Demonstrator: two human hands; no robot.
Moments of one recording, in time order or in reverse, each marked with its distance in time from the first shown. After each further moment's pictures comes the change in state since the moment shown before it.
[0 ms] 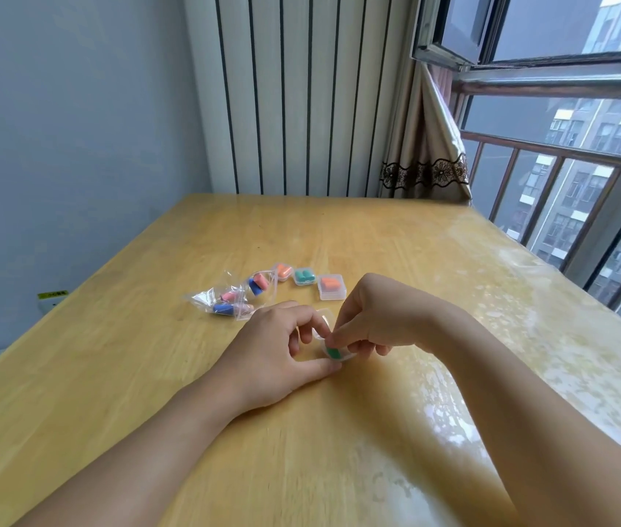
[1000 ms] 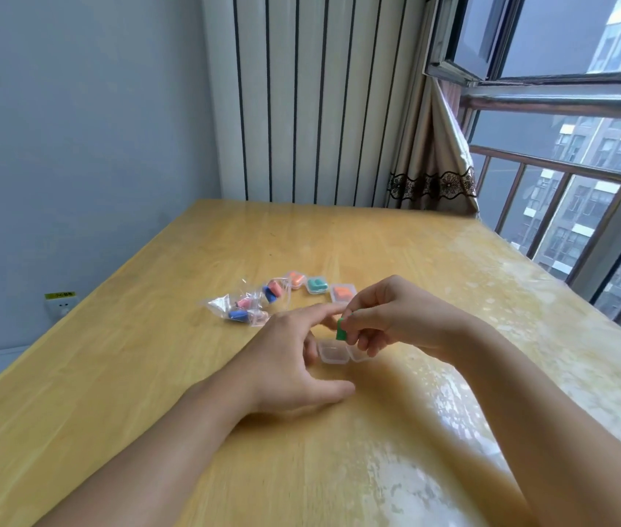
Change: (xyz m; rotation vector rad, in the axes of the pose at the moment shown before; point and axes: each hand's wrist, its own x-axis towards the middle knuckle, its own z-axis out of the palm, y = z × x) left_hand -0.003 0.006 -0.014 -0.007 -0.100 0.026; right_hand 0.008 0.009 -0.001 0.459 0.015 -0.105
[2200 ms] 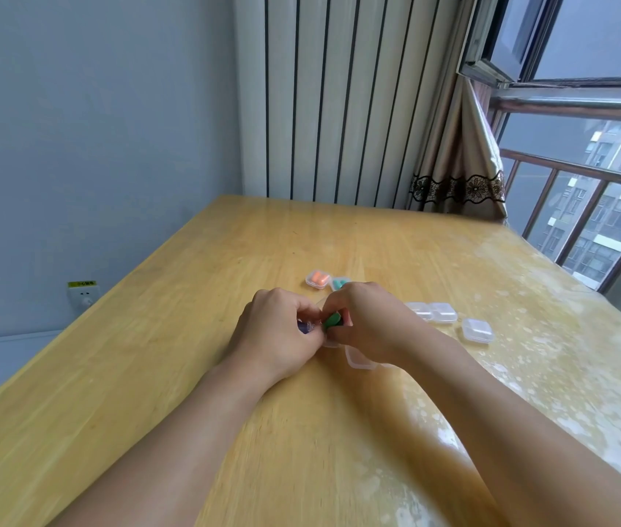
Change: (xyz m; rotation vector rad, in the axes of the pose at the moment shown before) left_hand 0.011 -0.027 -0.015 0.074 0.348 -0.256; right_hand 0.056 -0.001 0.053 -0.831 0.130 -0.211
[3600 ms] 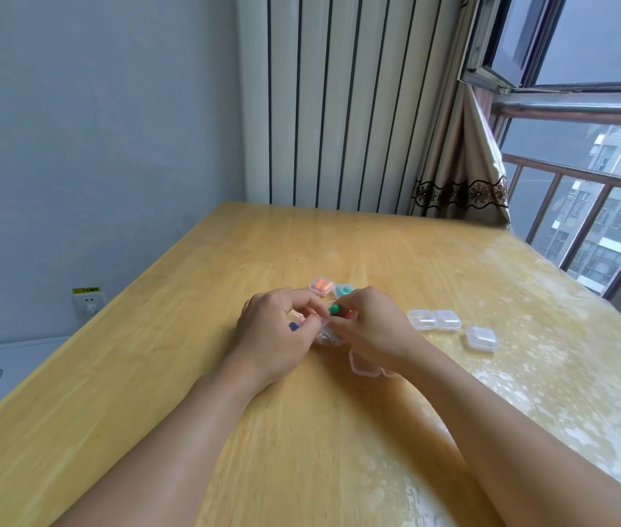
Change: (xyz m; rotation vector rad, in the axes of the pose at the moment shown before) left_hand 0.008 -0.010 -0.001 -0.165 0.070 0.111; right_hand 0.001 0.001 0.009 0.356 0.164 0.140
